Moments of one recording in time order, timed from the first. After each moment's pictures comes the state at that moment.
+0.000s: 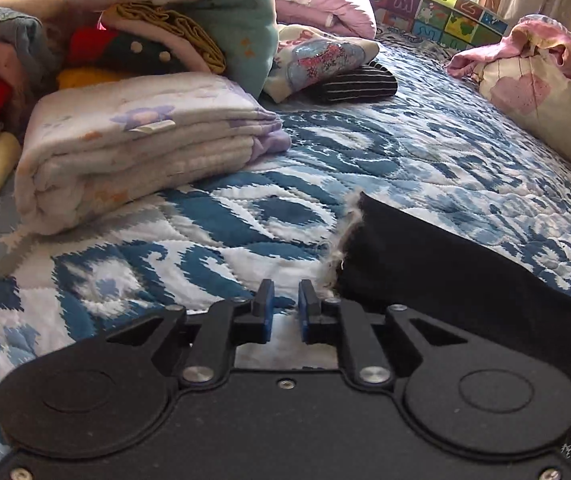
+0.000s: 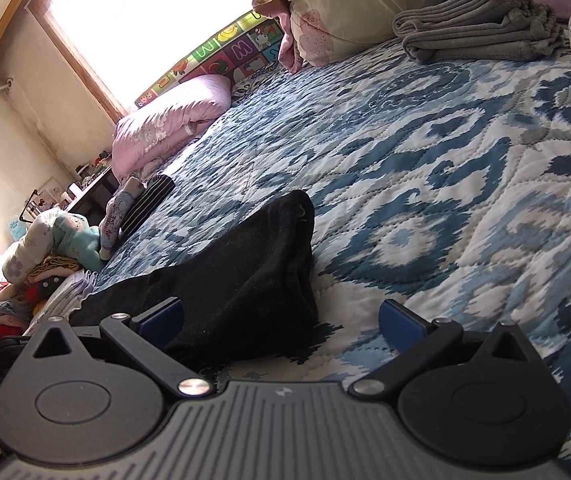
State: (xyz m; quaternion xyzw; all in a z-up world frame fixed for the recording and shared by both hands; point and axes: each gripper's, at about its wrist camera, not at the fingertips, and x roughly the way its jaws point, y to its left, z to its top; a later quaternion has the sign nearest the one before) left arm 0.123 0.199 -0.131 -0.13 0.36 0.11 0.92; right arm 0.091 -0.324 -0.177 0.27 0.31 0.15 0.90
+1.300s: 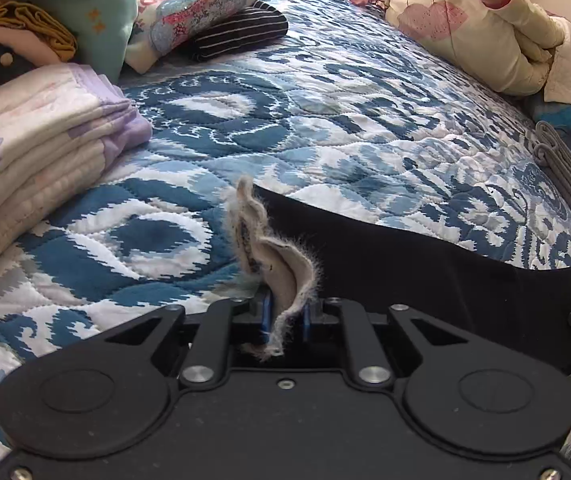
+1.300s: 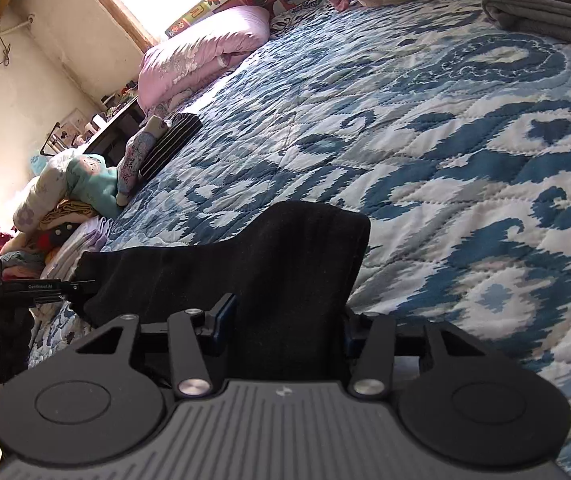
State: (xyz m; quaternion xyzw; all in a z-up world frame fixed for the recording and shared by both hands) left arm 0.191 0.175 -0.122 -0.11 0.44 -0.05 0.89; right arm 0.162 -0.292 -0.164 0.22 0.39 0.23 0.86
